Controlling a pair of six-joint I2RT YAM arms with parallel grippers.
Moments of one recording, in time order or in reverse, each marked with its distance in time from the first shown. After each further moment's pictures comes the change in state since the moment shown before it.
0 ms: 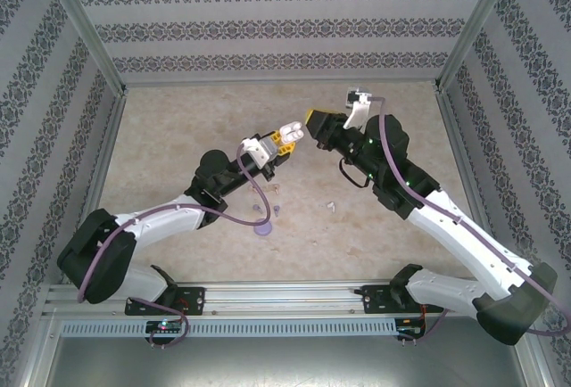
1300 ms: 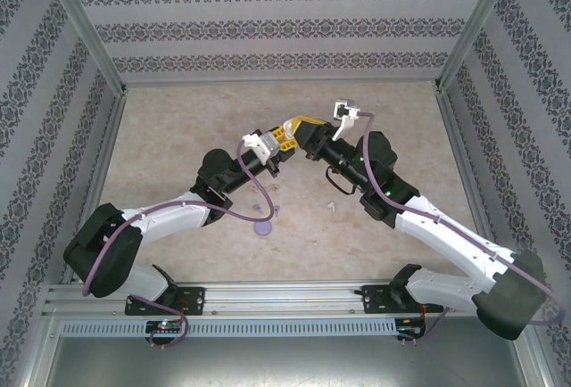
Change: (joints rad) left arm -0.018 0.038 0.034 0.086 -0.006 -0.079; right arm 0.047 0.035 -0.188 0.357 -0.051 0.038
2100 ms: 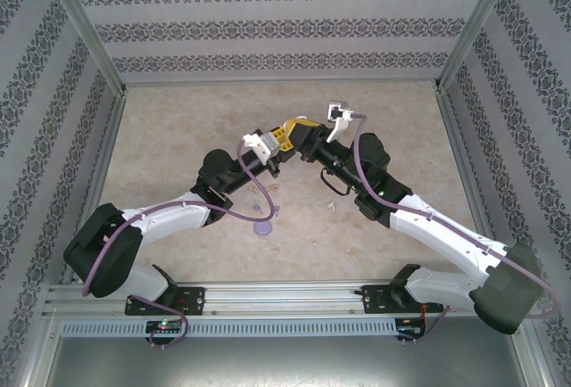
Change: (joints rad) left arm -0.006 0.000 0.000 -0.001 -0.006 -0.016; right arm 0.014 0.032 -0.019 0.053 0.013 0.002
